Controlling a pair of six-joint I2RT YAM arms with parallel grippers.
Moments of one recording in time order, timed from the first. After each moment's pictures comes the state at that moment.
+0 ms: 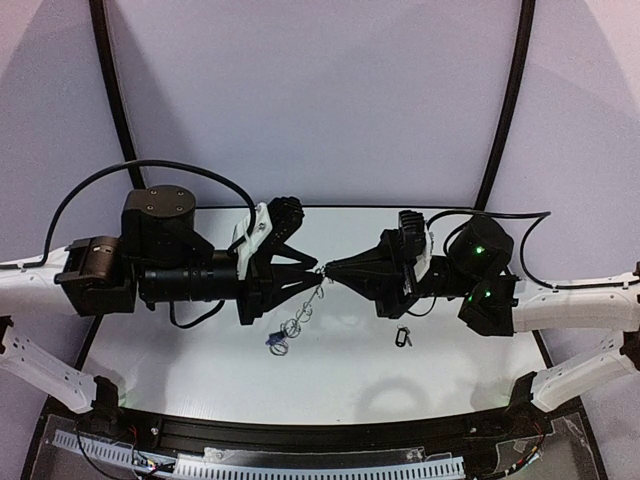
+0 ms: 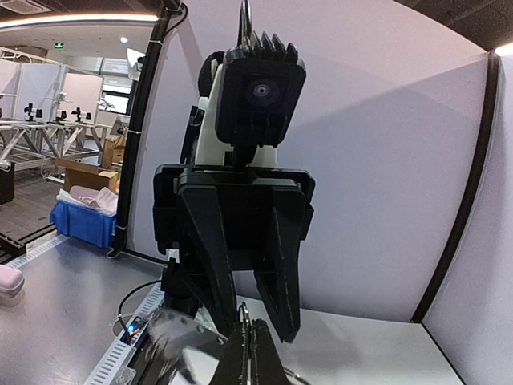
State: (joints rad) left arm -1.29 1.20 1.18 -0.20 -0.05 0.19; right arm 1.02 1.23 0.74 0.81 -0.66 -0.08
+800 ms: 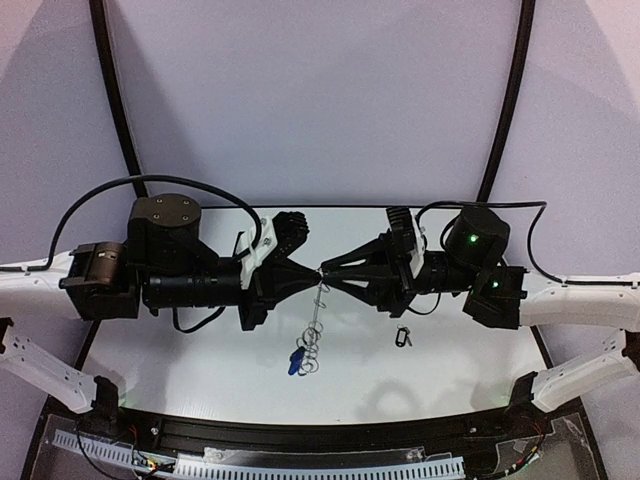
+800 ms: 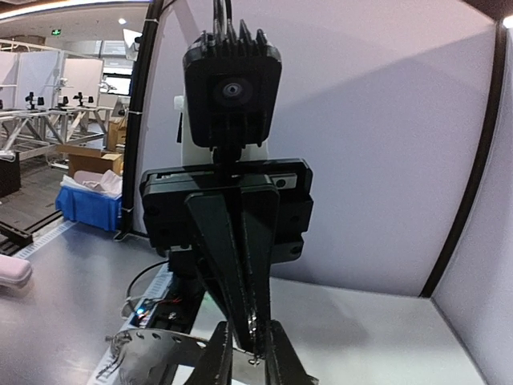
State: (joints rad) left arm -1.29 1.22 1.18 -0.20 -0.06 0.26; right arm 1.02 1.22 0.80 0.66 -0.66 -0.11
